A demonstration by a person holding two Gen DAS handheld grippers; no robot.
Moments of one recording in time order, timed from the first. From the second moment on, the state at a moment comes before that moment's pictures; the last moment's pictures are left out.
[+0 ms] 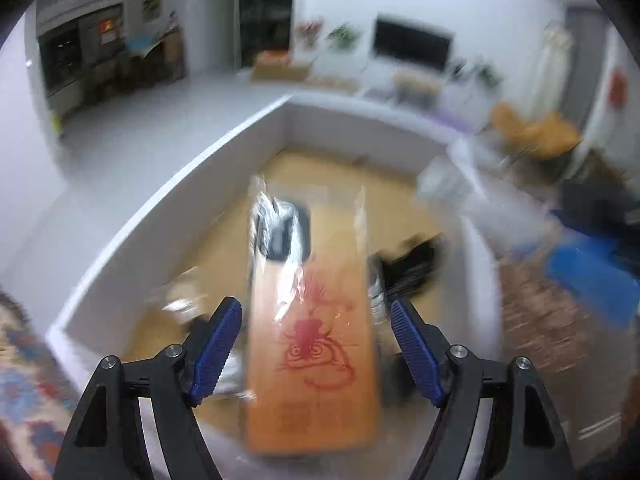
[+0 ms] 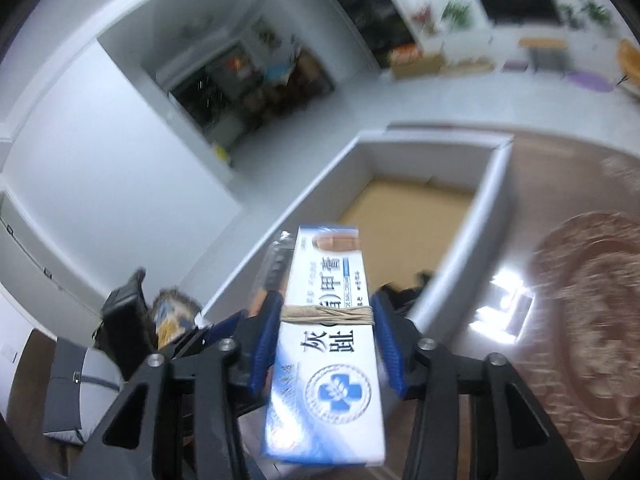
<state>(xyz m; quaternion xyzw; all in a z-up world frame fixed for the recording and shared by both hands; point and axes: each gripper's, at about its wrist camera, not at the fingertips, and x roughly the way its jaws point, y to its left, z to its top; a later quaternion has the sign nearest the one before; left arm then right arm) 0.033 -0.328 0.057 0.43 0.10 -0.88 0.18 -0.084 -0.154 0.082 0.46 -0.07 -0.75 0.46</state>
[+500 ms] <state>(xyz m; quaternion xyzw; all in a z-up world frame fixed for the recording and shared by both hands) 0.057 -0.189 0.076 0.37 0.11 -0.92 0.01 -0.065 0.109 -0.064 0.45 0.09 -0.87 0.14</state>
